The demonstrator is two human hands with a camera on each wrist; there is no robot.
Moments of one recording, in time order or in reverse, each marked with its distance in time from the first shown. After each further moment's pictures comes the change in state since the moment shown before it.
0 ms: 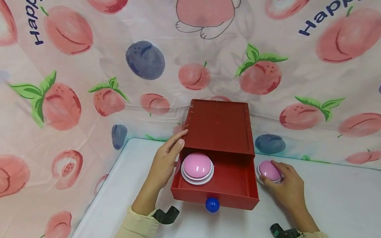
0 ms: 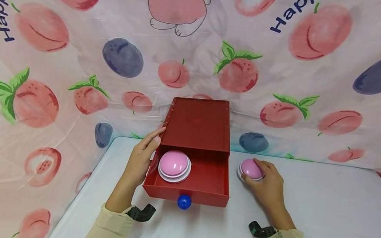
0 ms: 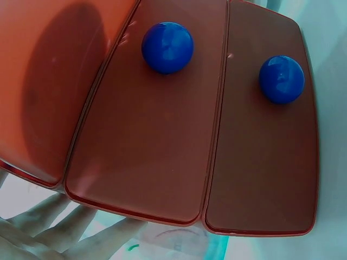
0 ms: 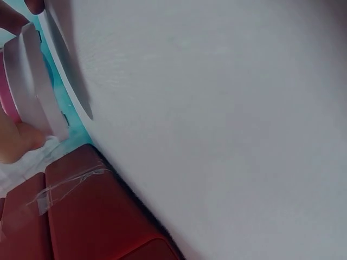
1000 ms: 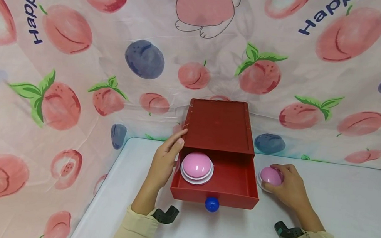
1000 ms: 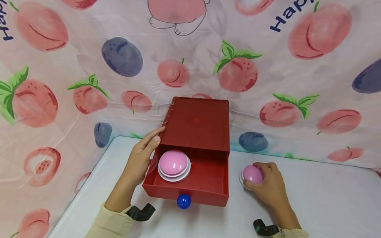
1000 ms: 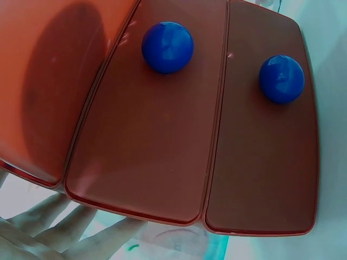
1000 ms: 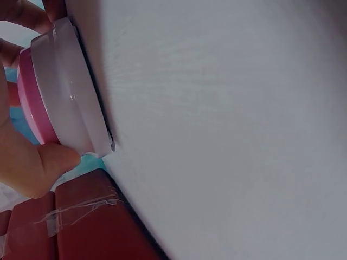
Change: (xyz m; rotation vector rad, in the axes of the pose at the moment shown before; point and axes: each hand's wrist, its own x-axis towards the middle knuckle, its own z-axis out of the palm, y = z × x) left_hand 0.000 0.002 0.000 -0.006 0.000 0.006; right_hand 0.002 0.002 -0.013 -0.035 -0.191 0.051
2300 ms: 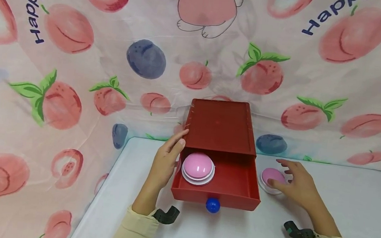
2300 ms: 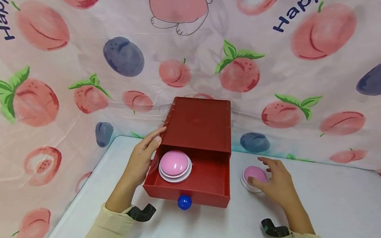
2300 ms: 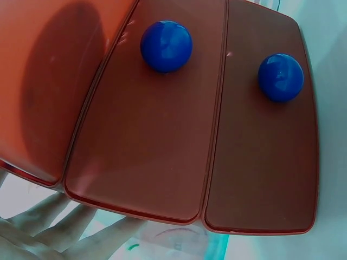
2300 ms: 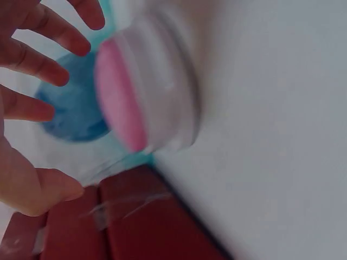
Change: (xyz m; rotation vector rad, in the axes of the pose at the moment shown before) left_hand 0.001 0.002 -0.001 0.002 0.004 -0.003; right_hand -0.001 -0.015 -0.040 0.009 -0.066 -0.095
